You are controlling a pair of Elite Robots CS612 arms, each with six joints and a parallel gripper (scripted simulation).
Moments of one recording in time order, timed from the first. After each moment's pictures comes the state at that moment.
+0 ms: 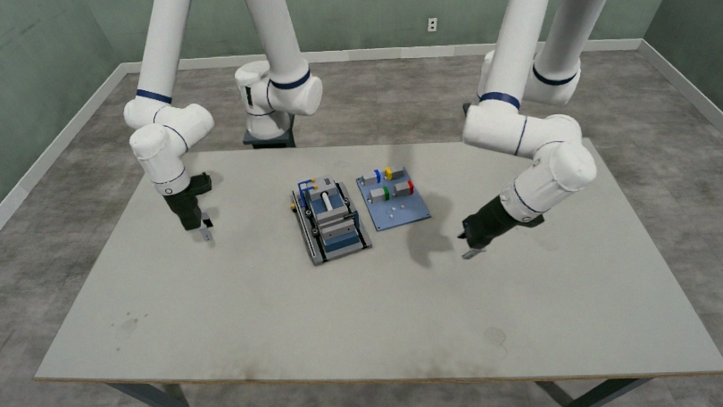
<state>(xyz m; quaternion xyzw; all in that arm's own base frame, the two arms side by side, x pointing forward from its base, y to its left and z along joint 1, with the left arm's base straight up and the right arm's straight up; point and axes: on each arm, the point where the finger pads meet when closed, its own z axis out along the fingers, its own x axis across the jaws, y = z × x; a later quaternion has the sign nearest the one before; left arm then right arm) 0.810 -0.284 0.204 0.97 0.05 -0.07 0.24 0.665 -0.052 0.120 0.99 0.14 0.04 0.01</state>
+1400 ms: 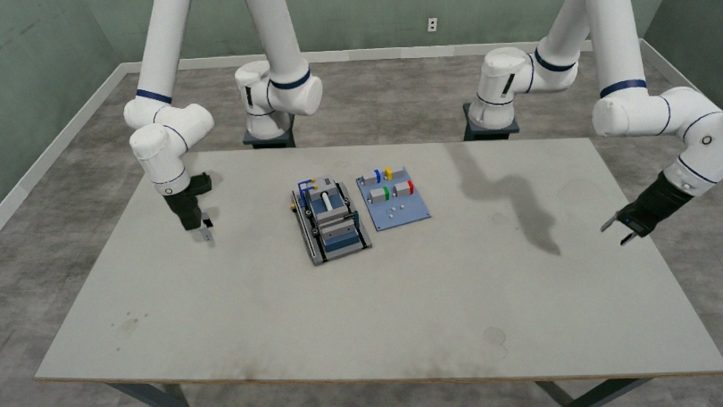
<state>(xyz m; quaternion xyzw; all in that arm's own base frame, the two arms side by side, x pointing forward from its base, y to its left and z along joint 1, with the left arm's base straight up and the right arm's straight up) 0.783 0.103 0.199 0.89 0.42 -0.04 0.18 0.665 -0.052 0.120 0.99 0.14 0.04 0.01</state>
